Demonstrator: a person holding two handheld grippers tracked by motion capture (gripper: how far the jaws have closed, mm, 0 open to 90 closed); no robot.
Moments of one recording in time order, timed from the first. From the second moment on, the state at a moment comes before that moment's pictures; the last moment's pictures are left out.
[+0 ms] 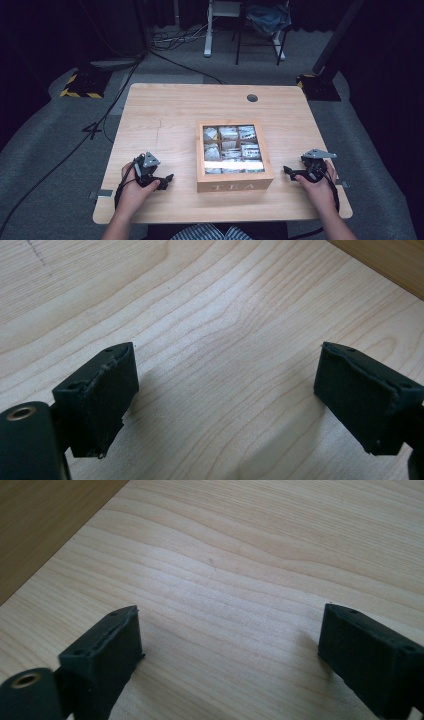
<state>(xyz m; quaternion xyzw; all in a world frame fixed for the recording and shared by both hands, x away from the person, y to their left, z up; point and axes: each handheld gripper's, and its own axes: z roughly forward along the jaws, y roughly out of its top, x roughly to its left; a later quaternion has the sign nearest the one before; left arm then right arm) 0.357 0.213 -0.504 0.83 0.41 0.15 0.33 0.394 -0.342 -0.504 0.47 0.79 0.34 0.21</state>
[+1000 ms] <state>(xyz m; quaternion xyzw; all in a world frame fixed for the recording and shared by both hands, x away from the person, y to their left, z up) 0.363 0.205 -0.505 0.83 0.41 0.15 0.34 0.378 -0.352 -0.503 0.44 0.79 0.36 0.20</state>
